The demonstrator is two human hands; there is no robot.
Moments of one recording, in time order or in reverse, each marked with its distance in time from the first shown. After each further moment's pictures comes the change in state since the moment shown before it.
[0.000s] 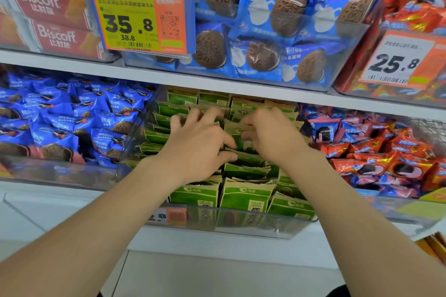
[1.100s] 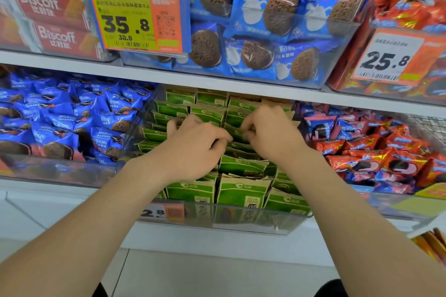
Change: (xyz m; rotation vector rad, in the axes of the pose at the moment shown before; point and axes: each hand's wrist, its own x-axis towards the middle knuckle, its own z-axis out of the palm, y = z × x) left_hand -0.006 -0.003 -0.003 -0.234 -0.075 -0.028; right_hand -0.008 -0.006 -0.008 0.016 0.018 0.075
